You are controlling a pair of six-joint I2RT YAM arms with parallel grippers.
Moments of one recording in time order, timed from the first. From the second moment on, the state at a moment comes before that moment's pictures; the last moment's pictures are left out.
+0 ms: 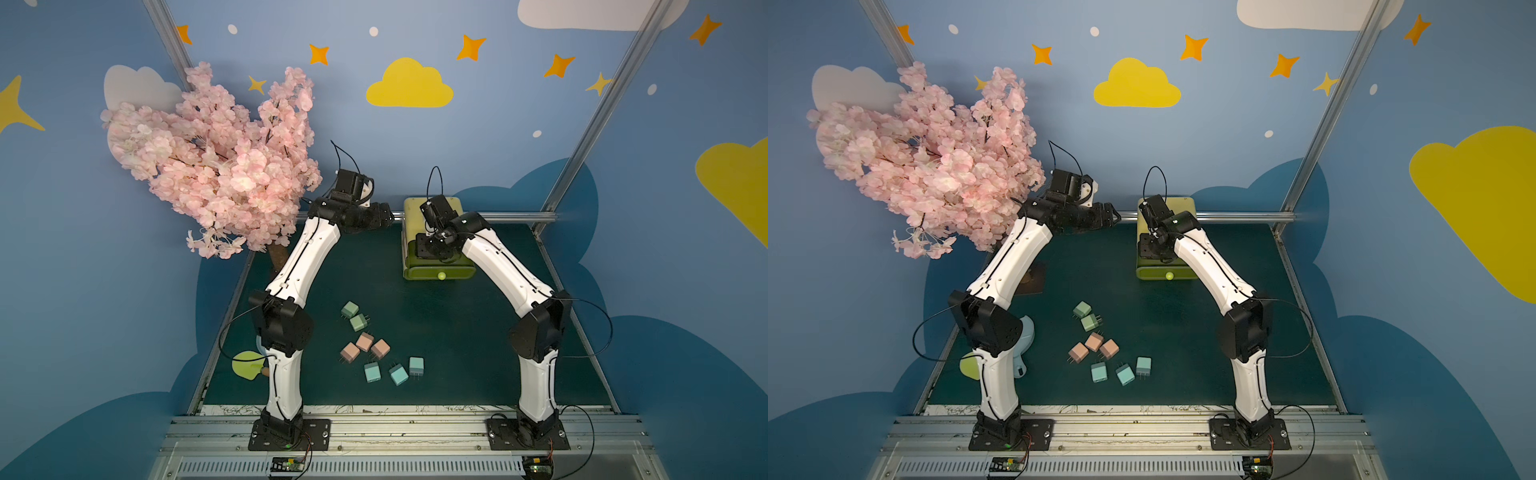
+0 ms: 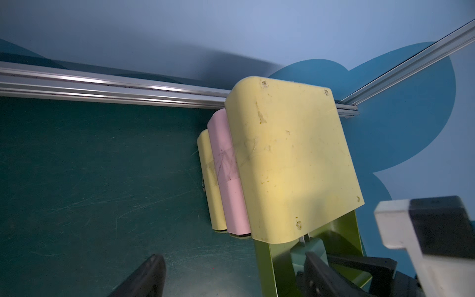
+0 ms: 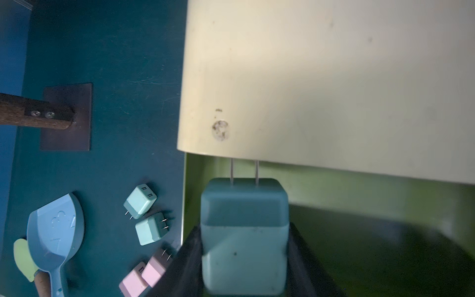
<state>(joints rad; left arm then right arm) -0.33 2.03 2.24 -0.93 0.26 -0.41 0.61 2.05 2.16 -1.13 0.05 0.46</state>
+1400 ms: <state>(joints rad) -0.33 2.03 2.29 -0.96 0.23 -0.40 0.58 1.97 2.12 -1.09 -0.08 0.33</state>
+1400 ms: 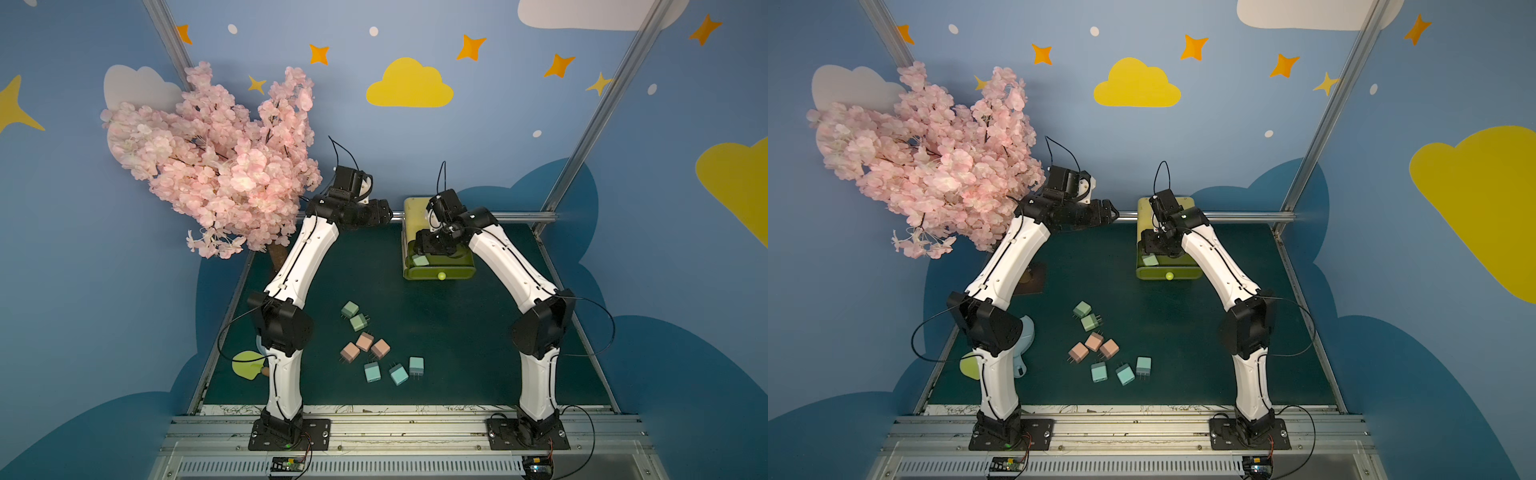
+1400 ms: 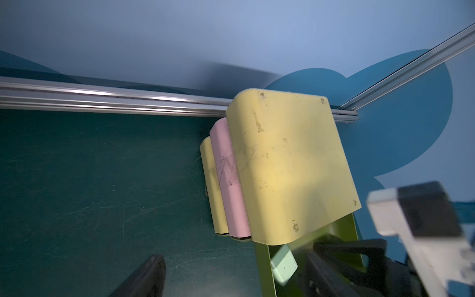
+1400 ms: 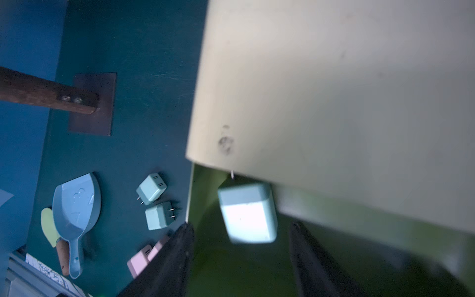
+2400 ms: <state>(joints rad) -0.32 2.03 2.32 -0.98 0.18 -0.40 0.92 2.14 1.67 -0.41 -0.32 0.15</state>
